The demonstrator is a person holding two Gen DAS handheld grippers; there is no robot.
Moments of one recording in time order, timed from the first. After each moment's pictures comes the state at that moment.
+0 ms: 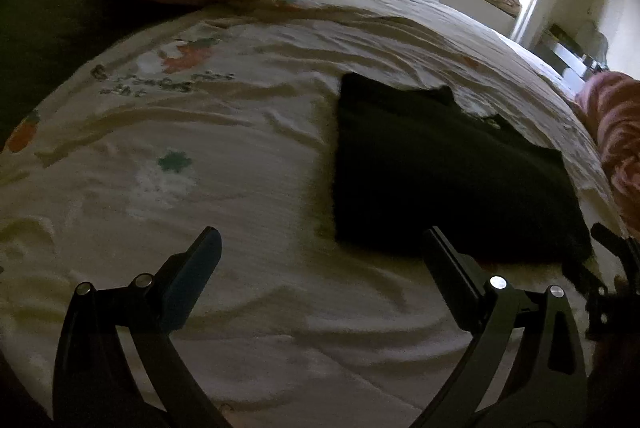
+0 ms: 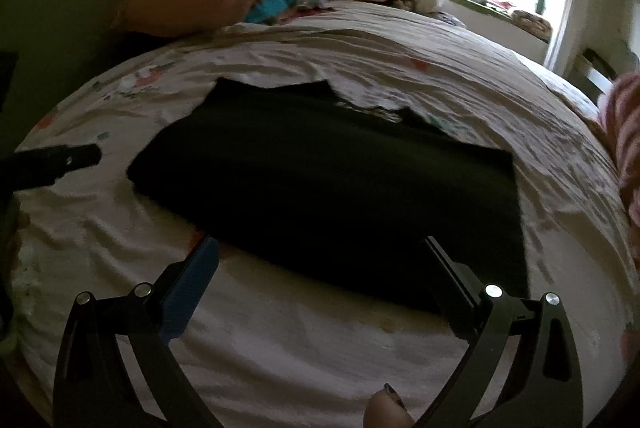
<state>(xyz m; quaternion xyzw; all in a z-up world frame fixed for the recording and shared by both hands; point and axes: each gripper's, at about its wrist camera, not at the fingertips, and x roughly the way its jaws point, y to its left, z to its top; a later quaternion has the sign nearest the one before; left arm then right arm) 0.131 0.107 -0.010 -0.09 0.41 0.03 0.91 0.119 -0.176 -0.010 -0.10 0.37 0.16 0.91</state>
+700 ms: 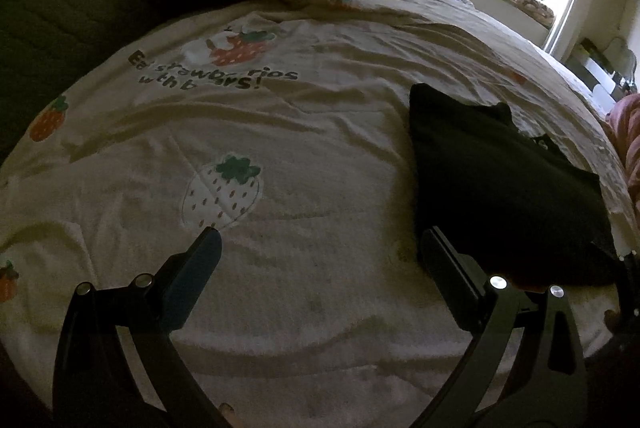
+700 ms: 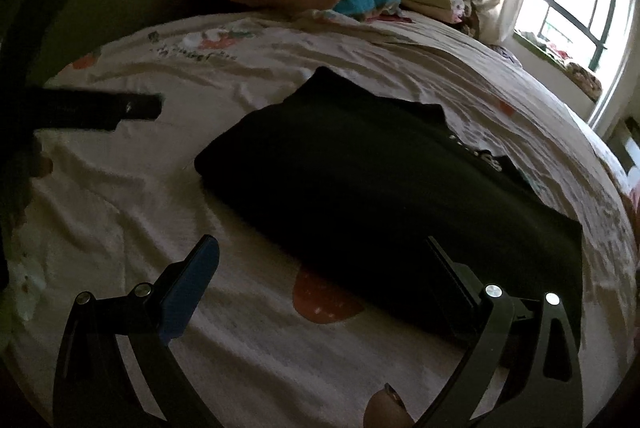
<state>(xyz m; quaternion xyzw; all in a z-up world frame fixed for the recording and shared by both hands) 0.145 0.153 -0.019 -0.10 0.42 0.08 0.90 0.125 -0.071 -0.034 -0.19 0.36 0.24 0.88</state>
